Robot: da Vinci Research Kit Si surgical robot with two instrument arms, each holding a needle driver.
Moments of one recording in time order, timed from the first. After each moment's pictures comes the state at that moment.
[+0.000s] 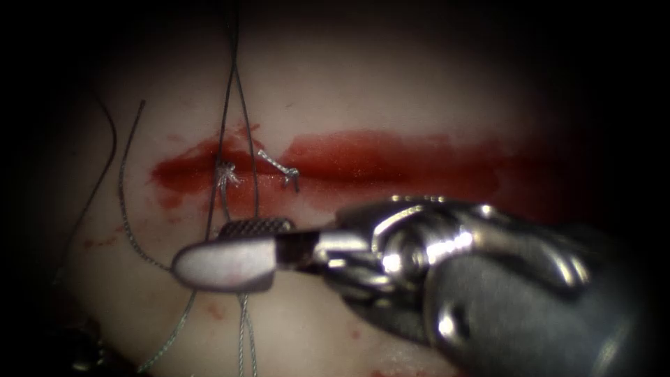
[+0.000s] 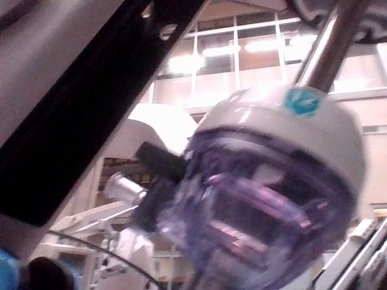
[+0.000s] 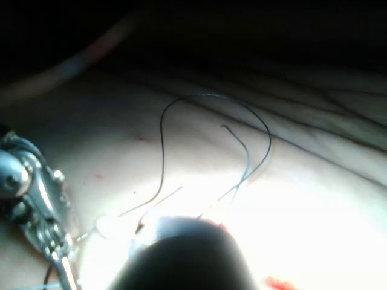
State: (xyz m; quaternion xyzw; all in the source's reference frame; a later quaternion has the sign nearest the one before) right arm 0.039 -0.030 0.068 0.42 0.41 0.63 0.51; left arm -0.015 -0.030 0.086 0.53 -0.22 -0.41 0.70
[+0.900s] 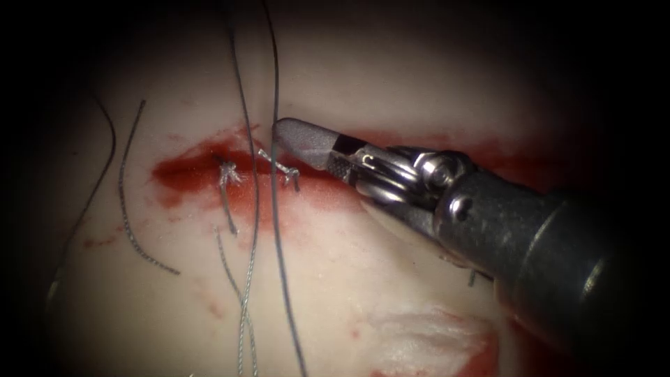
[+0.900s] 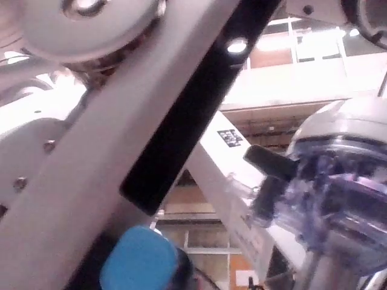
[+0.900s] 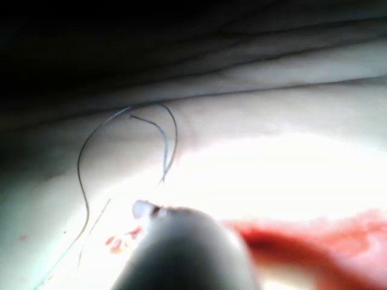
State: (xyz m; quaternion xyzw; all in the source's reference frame) right arm 0.037 -0.029 0.080 0.25 0.38 0.81 0.37; left arm -0.026 -0.038 0.063 0.58 -0.46 -0.16 0.65
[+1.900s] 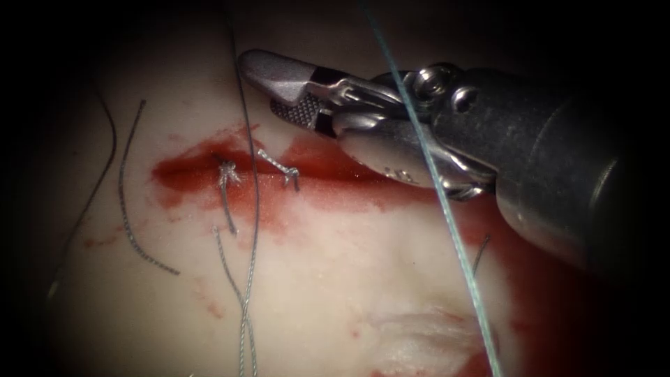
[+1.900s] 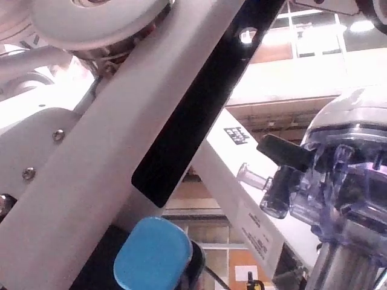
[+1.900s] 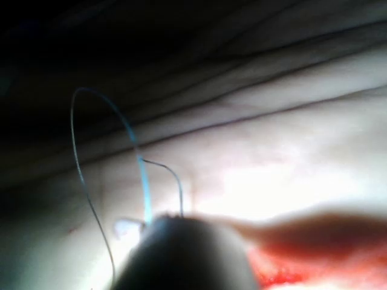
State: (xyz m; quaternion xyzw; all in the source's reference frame) right arm 0.039 -0.025 0.077 0.37 0.40 0.78 0.32; left arm -0.028 -0.040 0.066 0.64 -0.42 -0.16 0.62
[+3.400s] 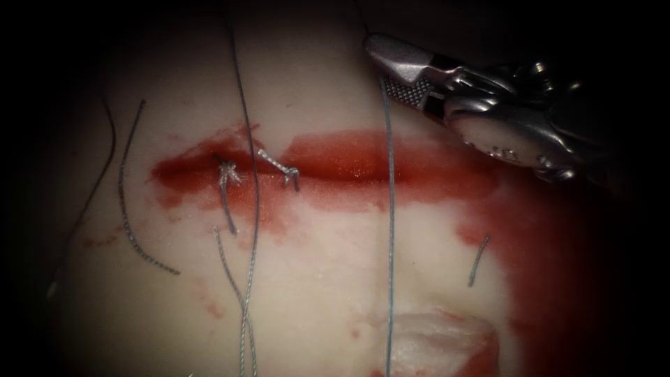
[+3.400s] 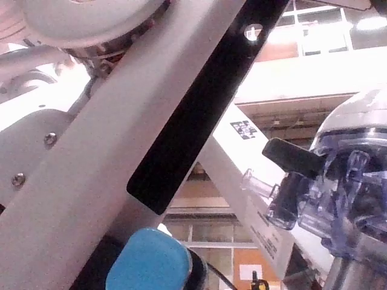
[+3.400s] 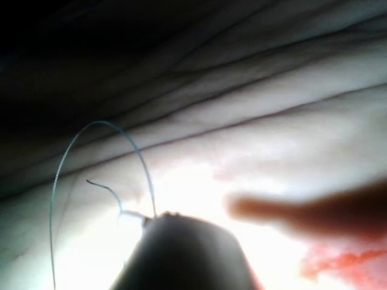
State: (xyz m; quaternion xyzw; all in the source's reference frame) right arm 0.032 -0.024 0.081 0.34 0.40 0.79 0.32; left arm -0.020 -0.042 0.073 0.63 -0.24 -0.20 0.72
